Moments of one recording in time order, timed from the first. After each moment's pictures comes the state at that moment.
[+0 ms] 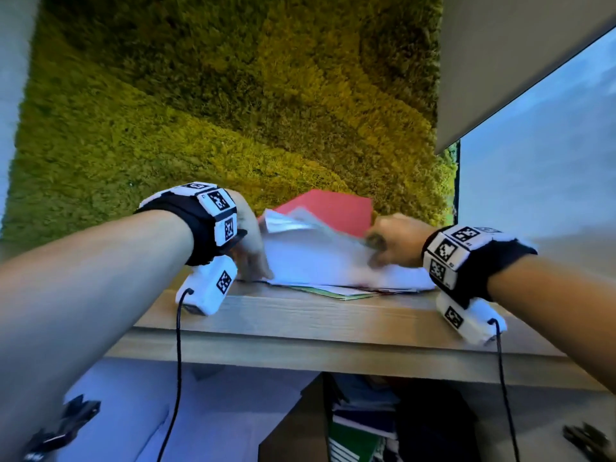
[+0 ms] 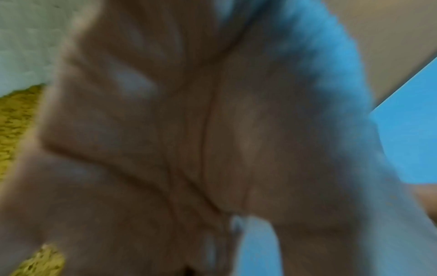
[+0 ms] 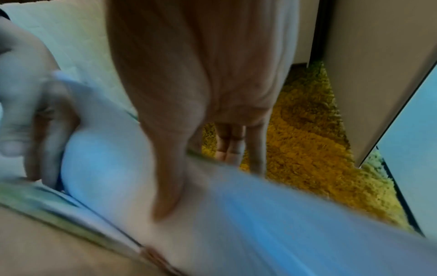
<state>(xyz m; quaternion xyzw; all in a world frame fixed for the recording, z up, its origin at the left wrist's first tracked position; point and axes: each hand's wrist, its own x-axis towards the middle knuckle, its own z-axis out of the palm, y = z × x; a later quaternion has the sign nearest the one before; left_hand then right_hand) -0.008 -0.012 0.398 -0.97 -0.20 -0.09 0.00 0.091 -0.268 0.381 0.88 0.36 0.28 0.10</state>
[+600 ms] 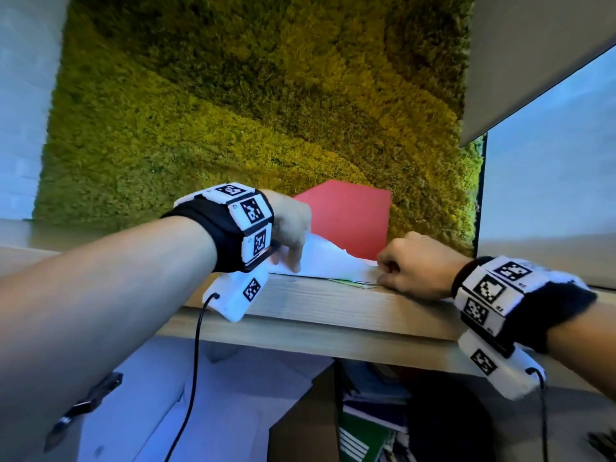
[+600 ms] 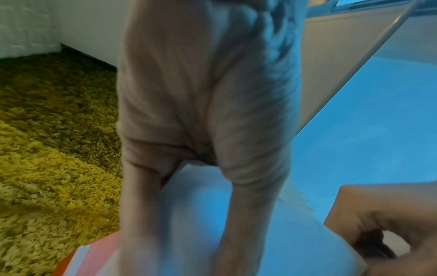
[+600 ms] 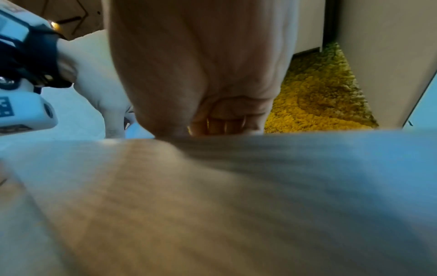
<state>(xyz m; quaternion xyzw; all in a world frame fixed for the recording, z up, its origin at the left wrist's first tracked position) -0.025 -0.067 0.379 -0.99 -0.10 -0.08 0.00 0.073 -0.268 0.333 0.86 0.39 0.32 0.06</state>
